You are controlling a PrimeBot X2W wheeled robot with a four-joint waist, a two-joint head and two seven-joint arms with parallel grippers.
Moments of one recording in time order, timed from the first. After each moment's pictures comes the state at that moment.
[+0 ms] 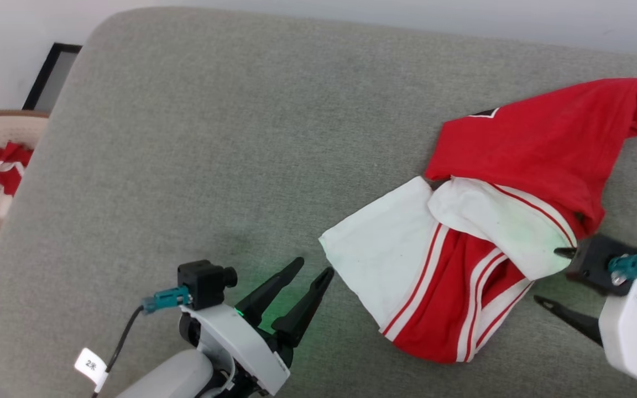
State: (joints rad) left arm -0.48 0.47 -0.92 0.24 -1.17 -0.12 -0.26; right arm -0.86 -1.15 1.14 -0.35 0.76 0.13 0.51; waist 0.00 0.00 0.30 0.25
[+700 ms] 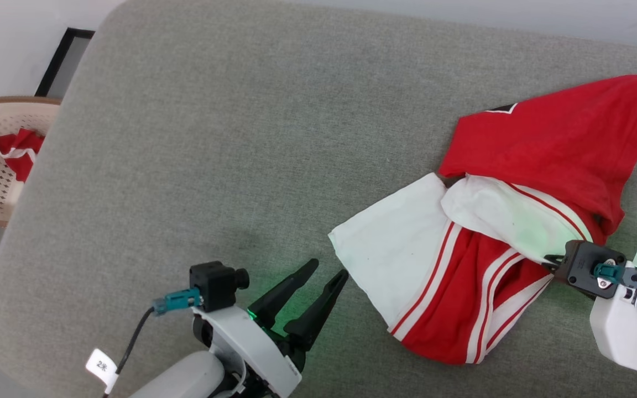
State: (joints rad) left arm -0.48 0.45 -0.92 0.22 -1.17 -0.13 -0.26; right arm -0.95 -1.12 1.28 -0.26 0.62 0.13 0.42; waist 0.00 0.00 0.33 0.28
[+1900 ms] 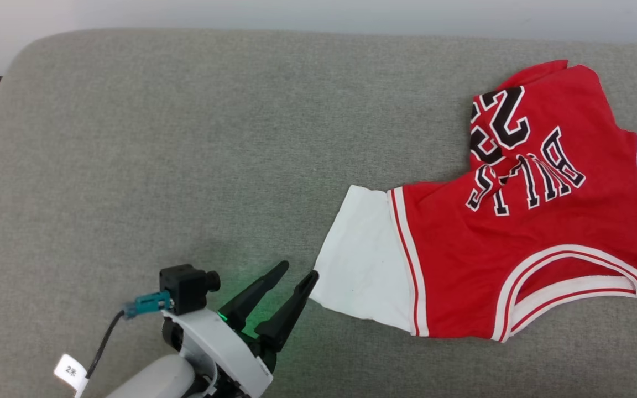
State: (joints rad) left arm -0.44 0.52 -0.87 0.20 -1.16 -0.13 -0.25; right arm -0.35 -0.64 0.03 0.57 1.03 0.13 0.15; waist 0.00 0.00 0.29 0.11
